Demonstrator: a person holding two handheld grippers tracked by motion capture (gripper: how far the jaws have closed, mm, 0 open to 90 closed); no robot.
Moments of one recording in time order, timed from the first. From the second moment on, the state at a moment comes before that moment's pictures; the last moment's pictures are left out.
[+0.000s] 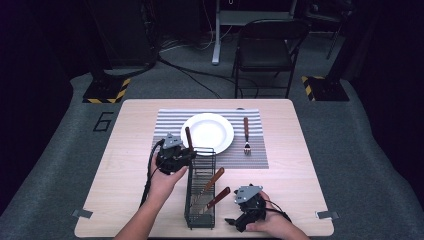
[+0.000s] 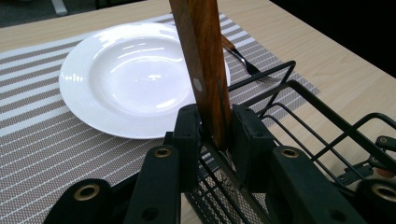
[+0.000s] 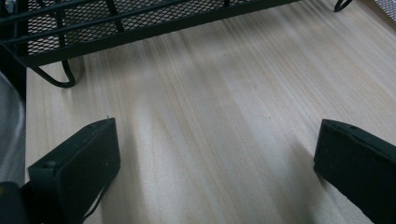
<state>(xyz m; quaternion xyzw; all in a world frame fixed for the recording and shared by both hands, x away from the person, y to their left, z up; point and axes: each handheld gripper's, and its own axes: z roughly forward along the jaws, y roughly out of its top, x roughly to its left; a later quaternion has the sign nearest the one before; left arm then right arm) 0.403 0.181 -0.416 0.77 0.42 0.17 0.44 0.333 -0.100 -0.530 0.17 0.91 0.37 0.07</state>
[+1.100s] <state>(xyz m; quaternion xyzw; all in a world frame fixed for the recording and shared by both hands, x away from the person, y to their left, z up) 0.382 0.182 -0.412 0.77 0.40 0.18 0.47 0.333 -0.100 -0.530 0.17 0.91 0.37 0.07</state>
